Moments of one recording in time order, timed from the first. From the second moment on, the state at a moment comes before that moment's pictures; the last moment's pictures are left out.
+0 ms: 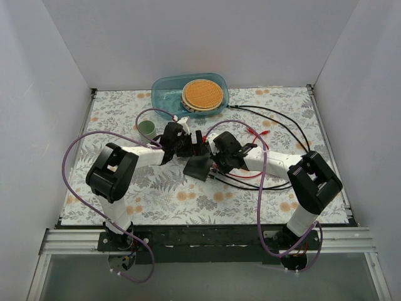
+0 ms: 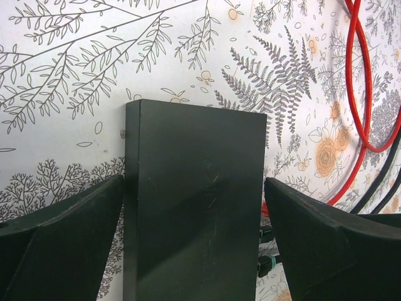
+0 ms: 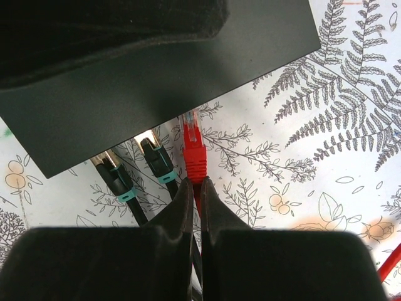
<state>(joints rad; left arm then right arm) -0.52 1.82 0.94 0.24 0.28 -0.55 0.77 1.68 1.00 -0.32 0.01 -0.03</state>
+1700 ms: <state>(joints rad) -0.48 1.81 0.93 0.21 0.35 -0.47 0.77 1.68 0.92 -0.14 -0.08 -0.08</state>
